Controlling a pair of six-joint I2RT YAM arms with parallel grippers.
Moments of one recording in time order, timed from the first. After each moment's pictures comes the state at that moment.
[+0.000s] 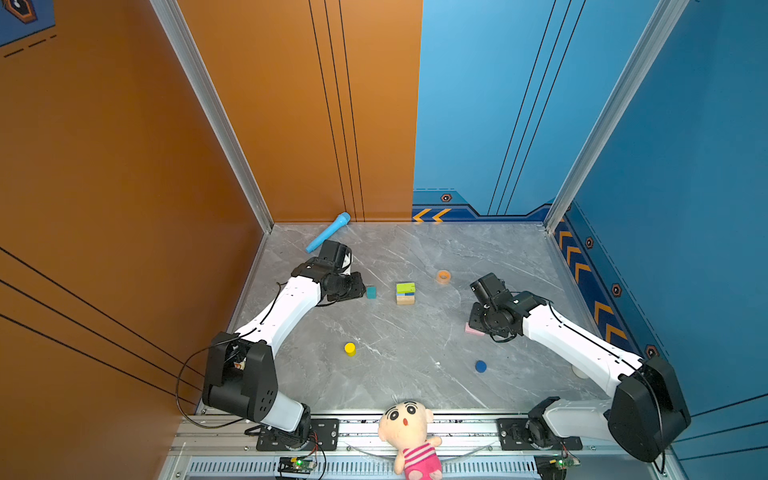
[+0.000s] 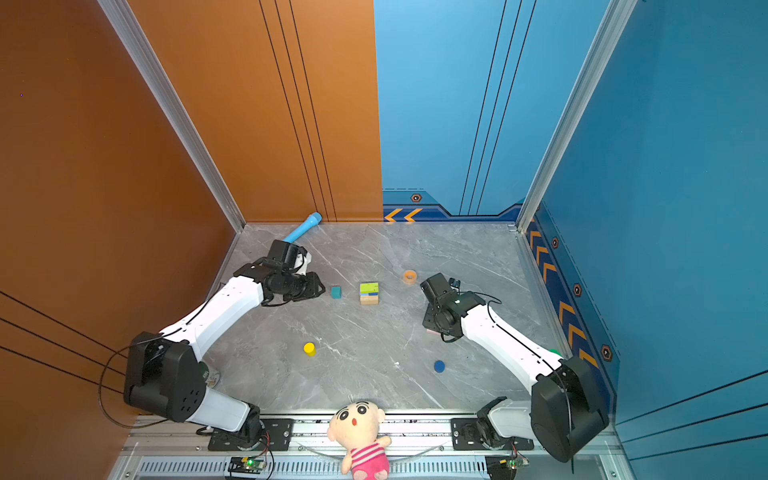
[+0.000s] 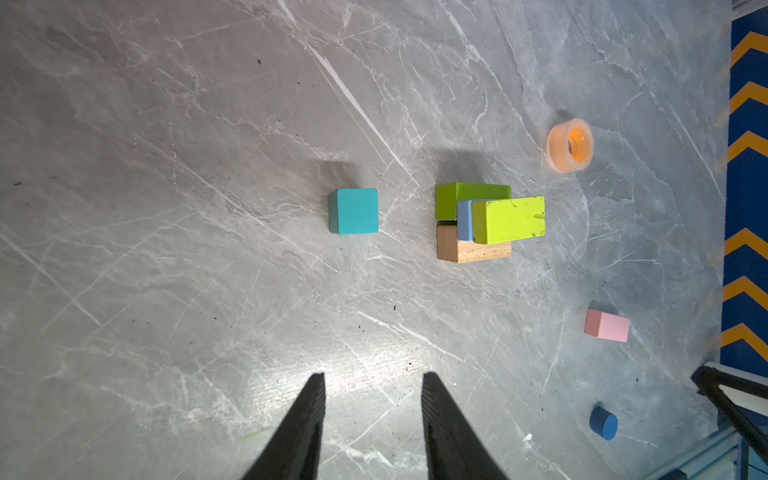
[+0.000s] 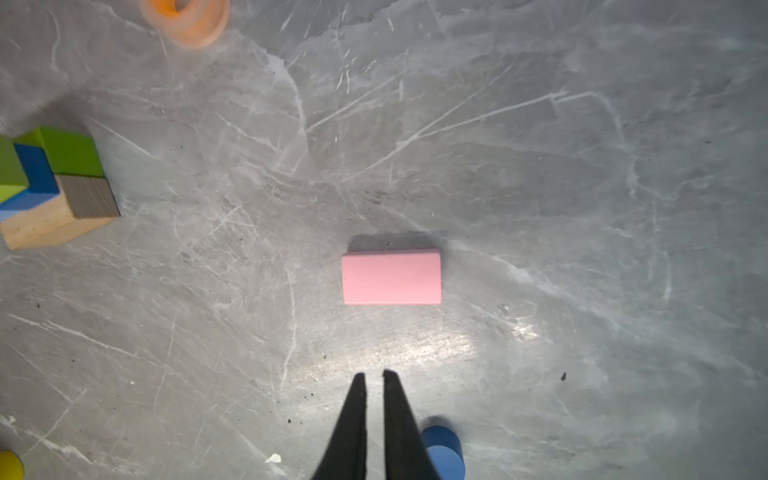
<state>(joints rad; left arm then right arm) -0.27 1.50 1.16 -0.68 0.22 -0.41 0.51 1.31 0.92 -0.81 0.17 0.82</state>
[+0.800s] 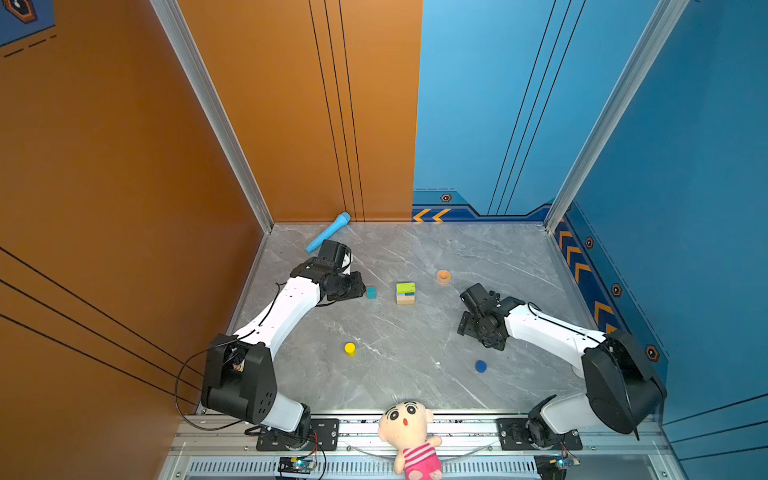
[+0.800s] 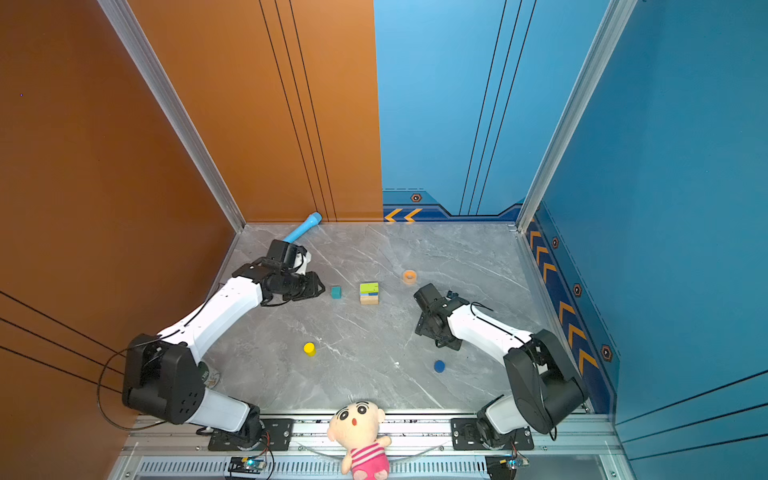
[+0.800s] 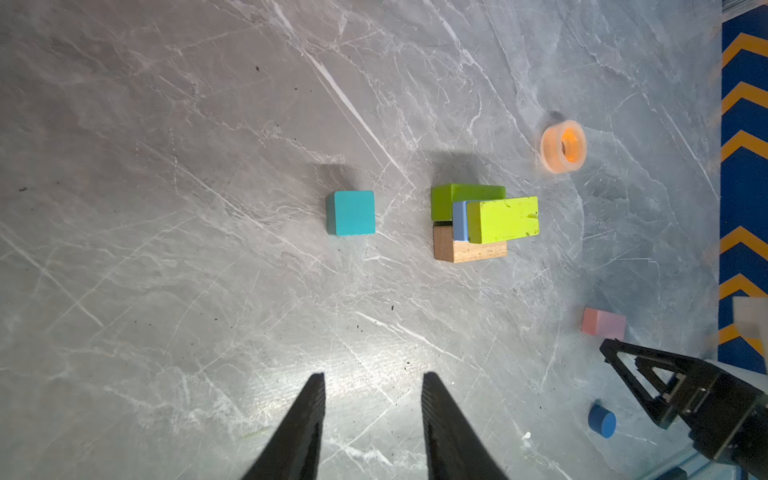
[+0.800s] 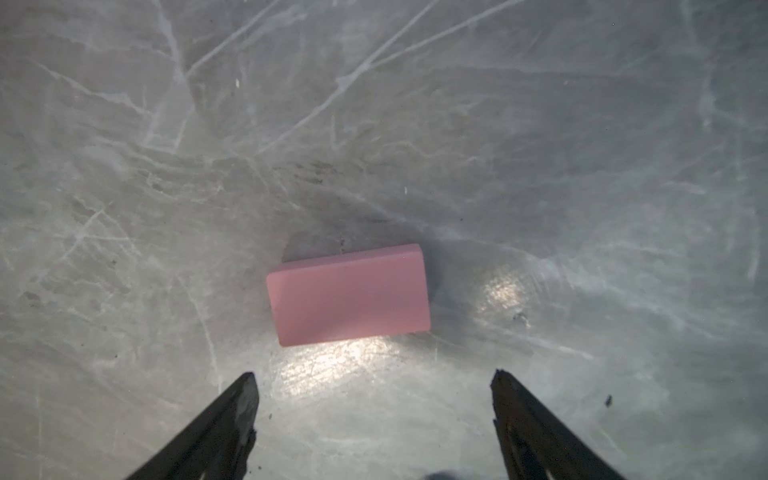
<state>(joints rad) -0.27 1.49 1.16 -0.68 0.22 -0.41 0.53 1.49 0.85 -0.70 0.18 0.92</state>
